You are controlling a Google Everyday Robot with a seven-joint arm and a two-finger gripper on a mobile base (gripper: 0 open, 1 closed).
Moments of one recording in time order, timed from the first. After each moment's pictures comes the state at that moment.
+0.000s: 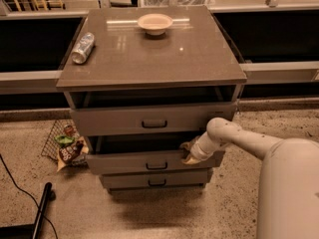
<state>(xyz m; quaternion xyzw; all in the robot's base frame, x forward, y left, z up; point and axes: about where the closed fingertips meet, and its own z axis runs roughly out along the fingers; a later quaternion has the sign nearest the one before) 0.638 -0.120 0.406 -0.75 0.61 0.12 0.23</state>
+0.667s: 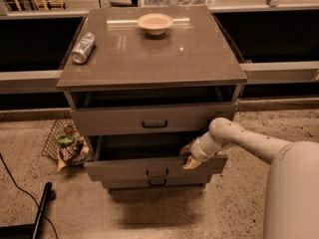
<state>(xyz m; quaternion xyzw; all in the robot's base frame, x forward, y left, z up) 0.625 -0.116 0.417 -0.75 0.60 0.13 0.24</state>
